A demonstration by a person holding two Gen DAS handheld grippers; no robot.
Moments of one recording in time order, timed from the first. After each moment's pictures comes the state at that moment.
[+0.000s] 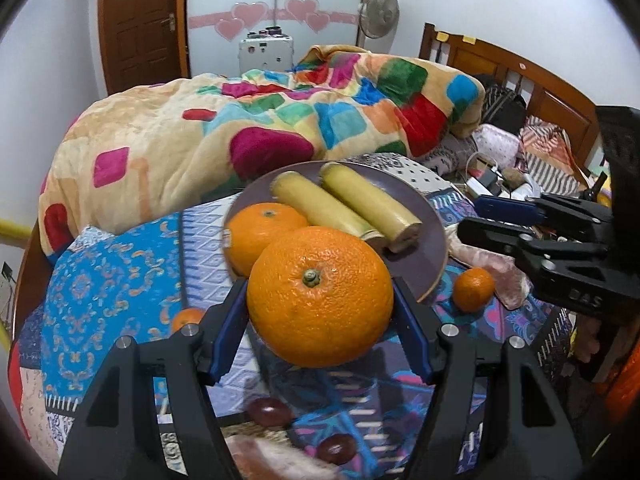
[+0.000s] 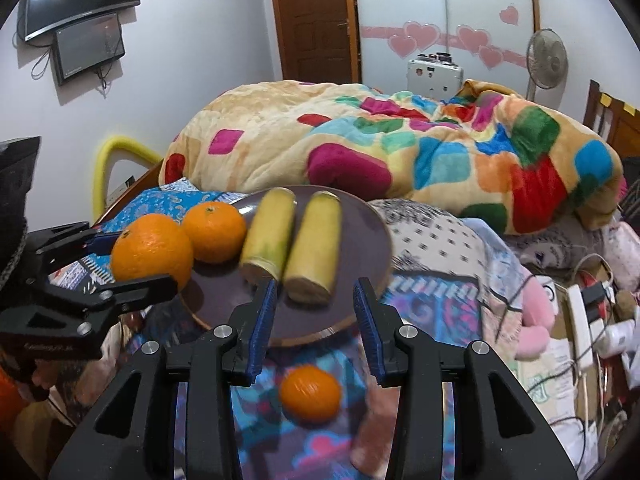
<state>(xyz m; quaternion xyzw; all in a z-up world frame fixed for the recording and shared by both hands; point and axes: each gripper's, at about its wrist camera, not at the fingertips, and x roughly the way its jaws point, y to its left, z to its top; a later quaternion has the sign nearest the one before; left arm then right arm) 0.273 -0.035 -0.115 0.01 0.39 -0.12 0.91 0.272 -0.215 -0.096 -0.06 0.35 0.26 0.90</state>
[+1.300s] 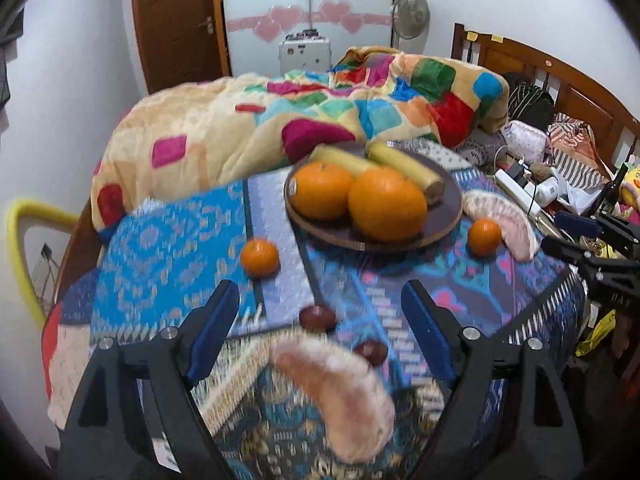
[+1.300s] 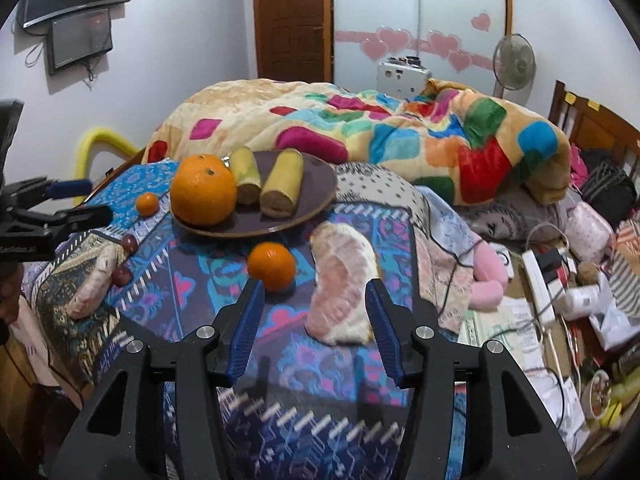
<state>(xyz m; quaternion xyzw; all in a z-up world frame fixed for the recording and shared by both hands) 0.200 -0.009 -0.109 0.03 0.39 -0.04 0.92 0.208 -0.265 -0.109 -0.08 0.34 0.21 0.91</state>
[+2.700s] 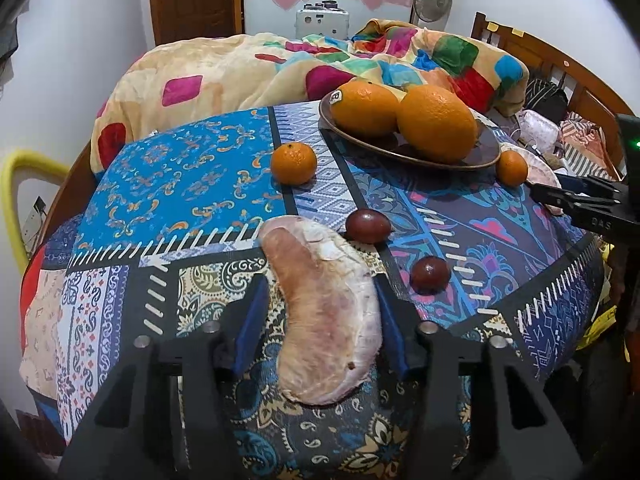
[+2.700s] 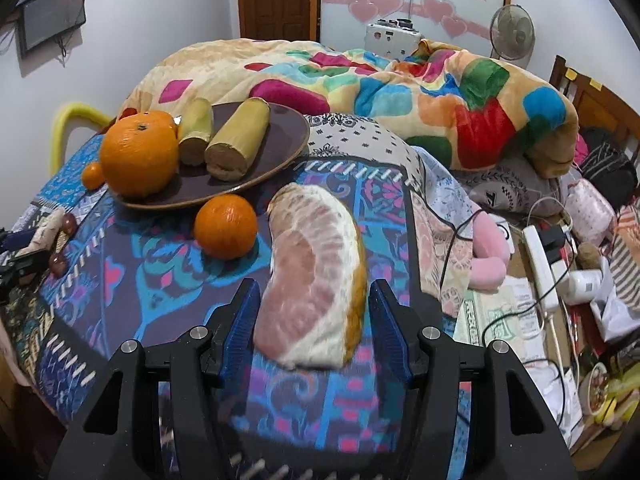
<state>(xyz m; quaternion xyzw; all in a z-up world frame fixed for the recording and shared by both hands) 0.188 0.029 -0.162 -0.01 0.43 -0.04 0.90 0.258 -0.255 -0.143 -0.10 0.40 0.18 0.89</state>
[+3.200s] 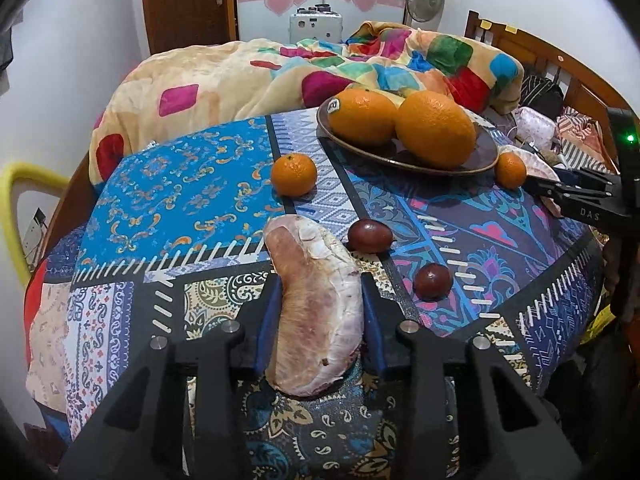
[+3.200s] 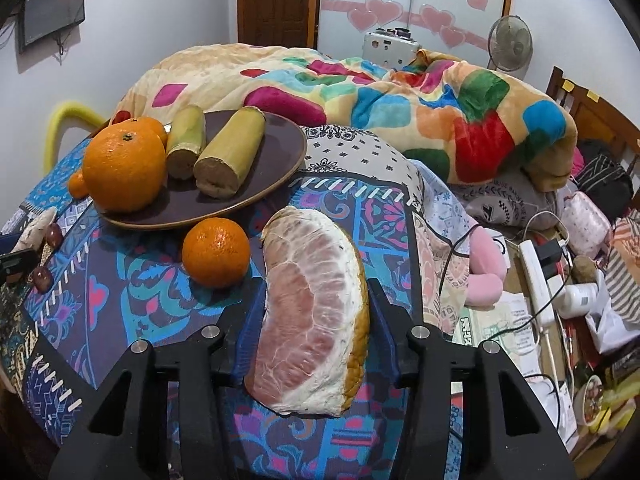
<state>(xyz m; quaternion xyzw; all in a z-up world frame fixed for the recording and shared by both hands) 0.188 0.029 -0.156 0.00 0.42 -0.04 0.91 0.262 -0.250 -0.142 -0.11 0.39 0.17 0.90</state>
